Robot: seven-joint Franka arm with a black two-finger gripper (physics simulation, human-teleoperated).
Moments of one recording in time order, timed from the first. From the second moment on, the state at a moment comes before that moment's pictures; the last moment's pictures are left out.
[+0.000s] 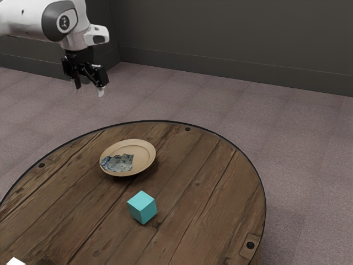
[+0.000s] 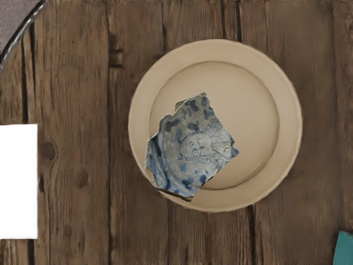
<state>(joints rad) -0.01 0.14 0.15 -1.54 0.07 1.72 0.15</state>
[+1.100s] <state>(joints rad) -0.29 0.14 0.11 -2.20 -0.06 2.32 0.03</state>
